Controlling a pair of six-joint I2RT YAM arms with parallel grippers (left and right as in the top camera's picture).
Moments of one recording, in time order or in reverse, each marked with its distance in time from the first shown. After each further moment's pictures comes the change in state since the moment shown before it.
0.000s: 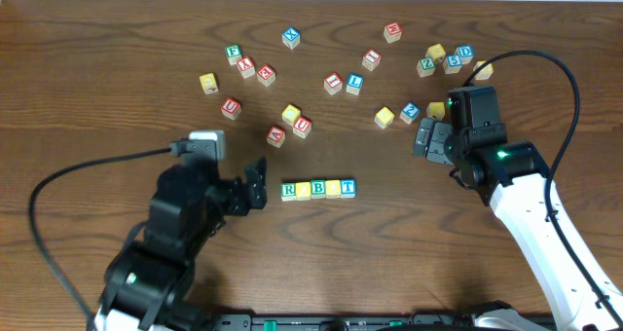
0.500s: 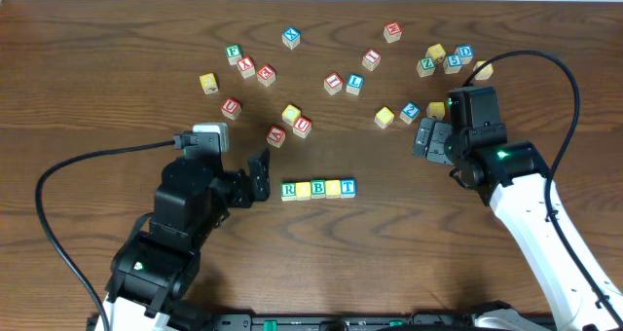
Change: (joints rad) left arm 0.000 0.066 0.000 0.040 0.000 0.000; right arm 0.000 0.000 0.000 0.000 0.000 0.000
